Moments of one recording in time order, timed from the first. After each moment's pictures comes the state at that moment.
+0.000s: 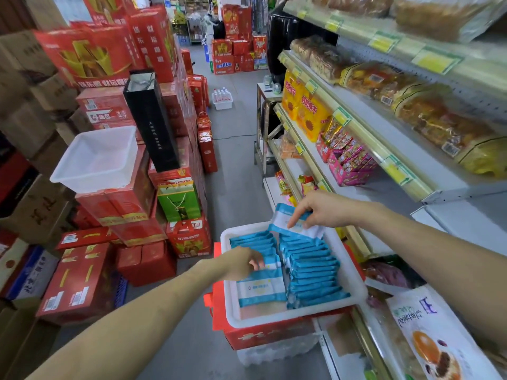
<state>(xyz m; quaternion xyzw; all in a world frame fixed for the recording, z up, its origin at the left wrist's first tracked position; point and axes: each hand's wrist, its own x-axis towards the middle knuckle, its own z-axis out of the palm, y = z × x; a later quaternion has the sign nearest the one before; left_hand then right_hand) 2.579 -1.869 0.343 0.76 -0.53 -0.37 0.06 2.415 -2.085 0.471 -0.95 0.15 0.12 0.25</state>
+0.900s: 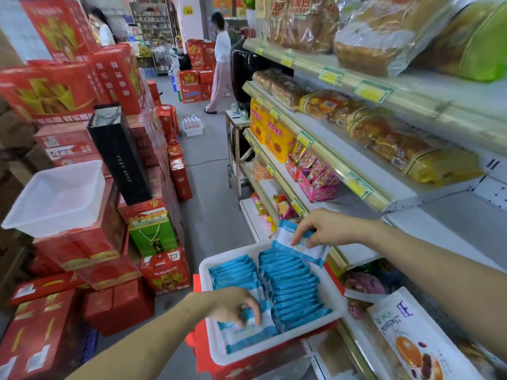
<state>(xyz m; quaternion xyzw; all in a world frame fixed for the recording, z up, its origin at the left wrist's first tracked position) 2.559 -1.876 0.343 0.62 -0.67 -0.42 0.00 2.359 -2.108 0.483 -0.93 0.22 0.10 0.28</state>
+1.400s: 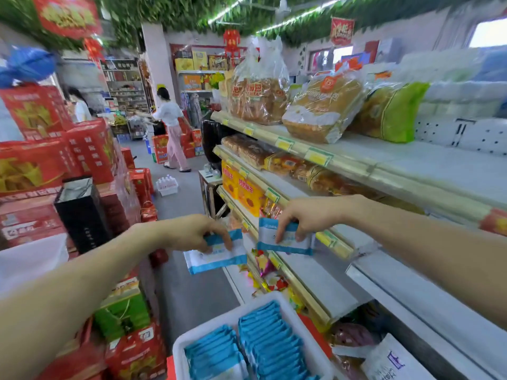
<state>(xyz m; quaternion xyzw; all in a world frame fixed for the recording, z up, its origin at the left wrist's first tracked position) 2.639 -1.979 0.621 0.64 -0.74 -0.21 0.03 2.360 -2.140 0.646 -0.97 0.20 0.12 0.10</state>
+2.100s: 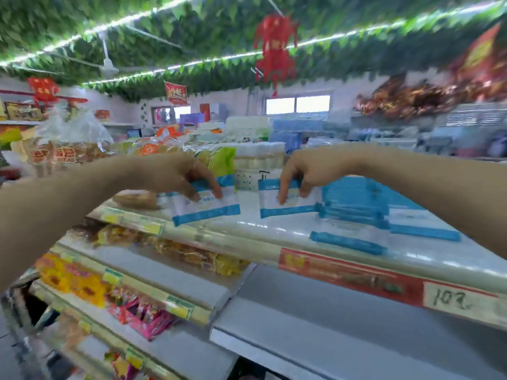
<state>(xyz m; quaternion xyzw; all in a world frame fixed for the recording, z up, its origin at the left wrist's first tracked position) 2.387 -2.174 0.844 0.38 -0.91 -0.13 0.10 2.053 -2.130 0.852 -0.88 0.47 -0.02 0.03</state>
